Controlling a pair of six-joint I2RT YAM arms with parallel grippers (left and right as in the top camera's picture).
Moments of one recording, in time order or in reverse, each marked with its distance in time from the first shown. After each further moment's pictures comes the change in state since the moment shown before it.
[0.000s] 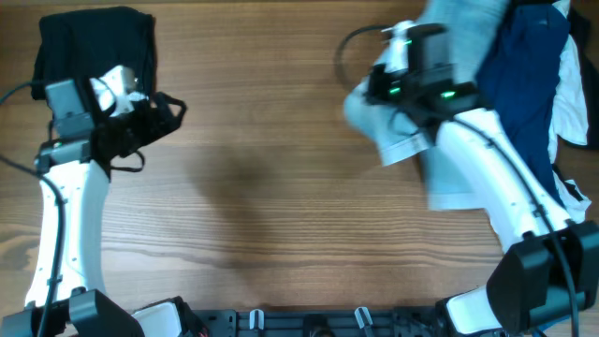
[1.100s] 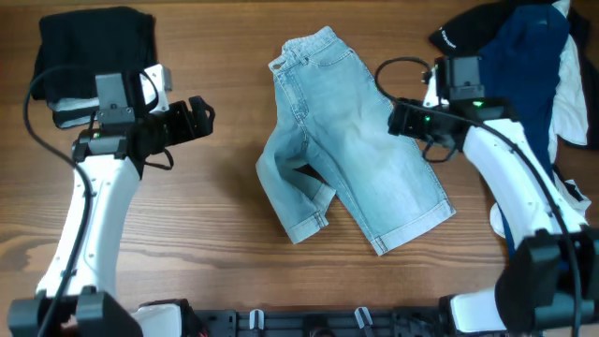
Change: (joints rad) left arm -0.207 0.013 0.002 0.000 -0.203 0.025; right arm -0.208 -0.024 -0.137 -0.217 0.057 -0.008
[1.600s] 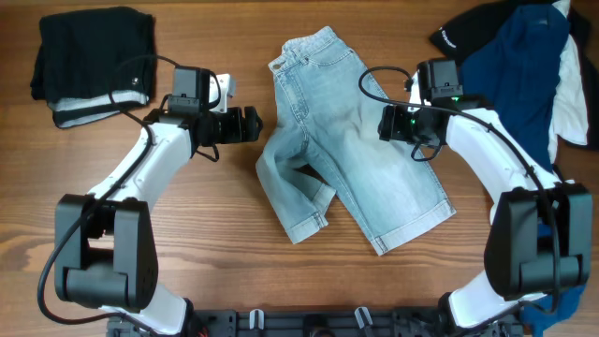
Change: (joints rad) left arm -0.198 0.311 0.004 0.188 0.018 0.031; right arm 0.008 0.153 -0.009 0.072 -0.004 -0.043
